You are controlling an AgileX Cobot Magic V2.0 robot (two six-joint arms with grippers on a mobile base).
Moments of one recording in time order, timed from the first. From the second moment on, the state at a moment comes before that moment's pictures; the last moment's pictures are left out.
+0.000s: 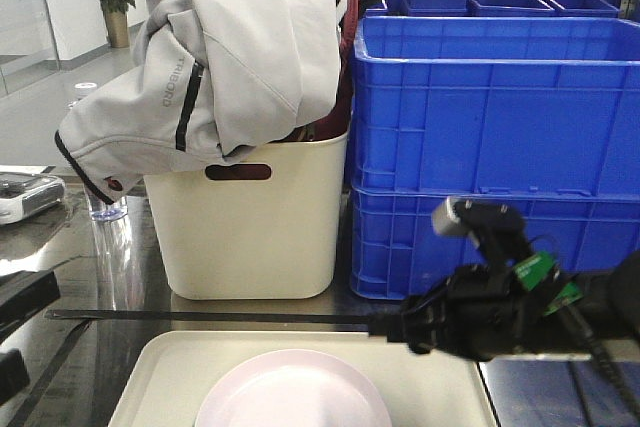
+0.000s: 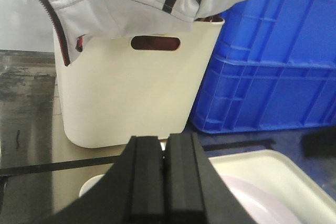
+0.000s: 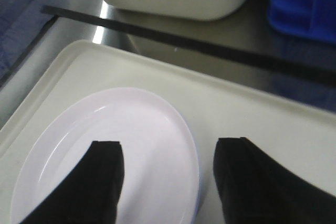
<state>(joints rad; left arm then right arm) -0.29 0.79 -0.67 -1.06 0.14 0.83 0.30 1.42 -1.09 0.82 0.53 -0.66</state>
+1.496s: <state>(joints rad) -0.29 0.72 -0.49 -0.58 0.38 0.55 0.24 0.49 -0.58 0.11 0.40 -0.14</state>
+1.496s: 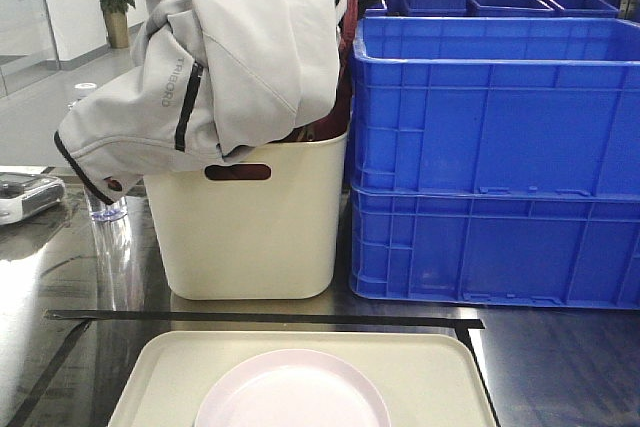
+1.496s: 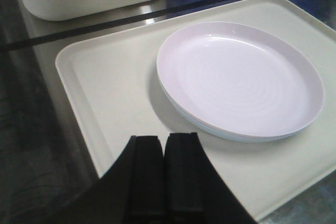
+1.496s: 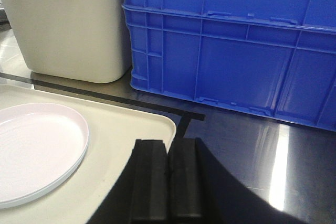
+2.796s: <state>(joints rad) -0.14 -0.01 0.03 -0.11 0.18 0.18 0.24 0.49 -0.58 0.11 0.41 -0.14</state>
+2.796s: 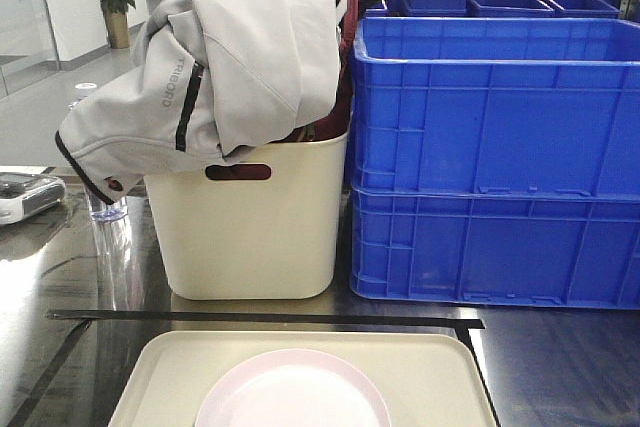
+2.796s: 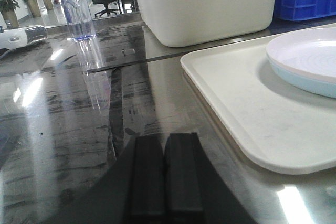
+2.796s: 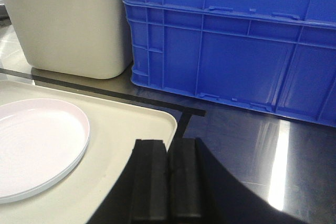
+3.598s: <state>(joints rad) -0.14 -0.01 0.03 -0.11 0.18 0.18 0.07 -0.01 0.03 0.04 0.14 -0.07</state>
